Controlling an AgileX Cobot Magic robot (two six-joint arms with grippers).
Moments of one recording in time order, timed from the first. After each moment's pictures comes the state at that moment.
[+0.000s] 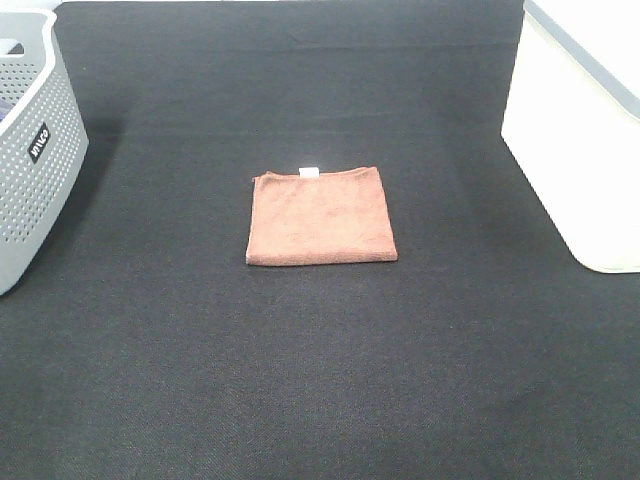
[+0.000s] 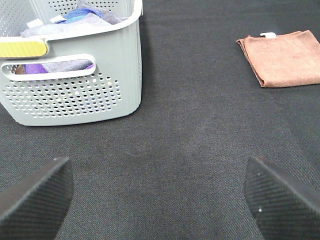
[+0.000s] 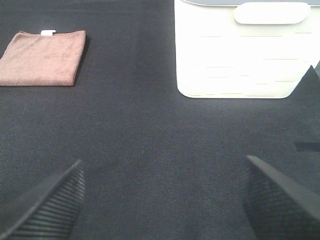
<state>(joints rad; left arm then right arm) -0.01 0.00 -0.50 -0.08 1.06 0.05 0.05 -0.01 -0.50 0.04 1.07 -0.04</state>
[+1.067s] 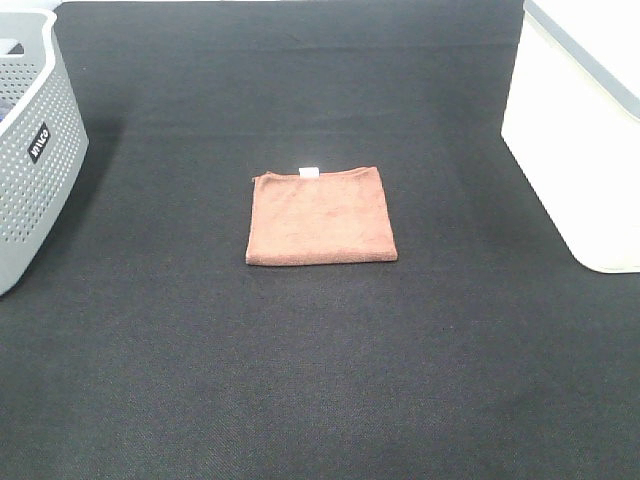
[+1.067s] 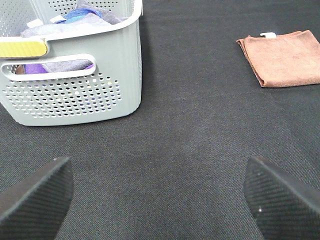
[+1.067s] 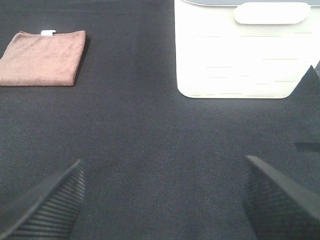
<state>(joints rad) -0.01 0.00 -0.50 -0.08 1.06 0.05 0.05 -0.01 -0.50 0.04 1.07 -0.04</state>
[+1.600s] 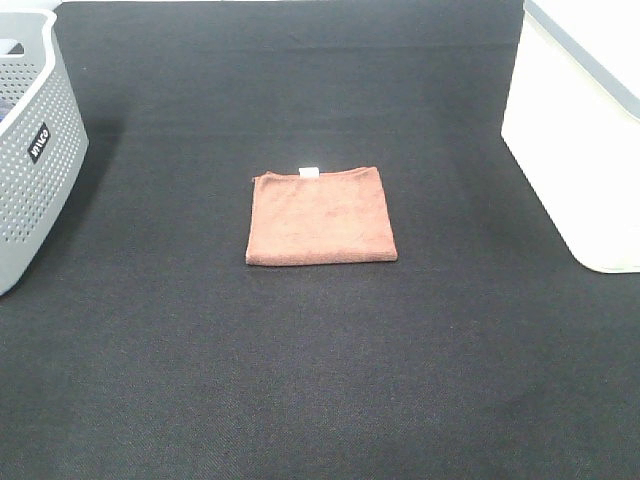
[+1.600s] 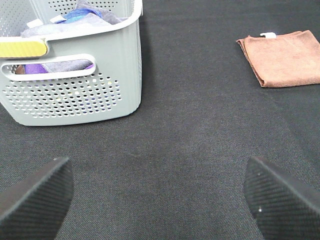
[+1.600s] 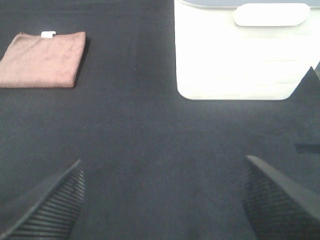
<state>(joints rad) -0.01 0.00 -0.50 -0.08 1.06 0.05 0.05 0.02 -0.51 0.04 1.04 -0.03</state>
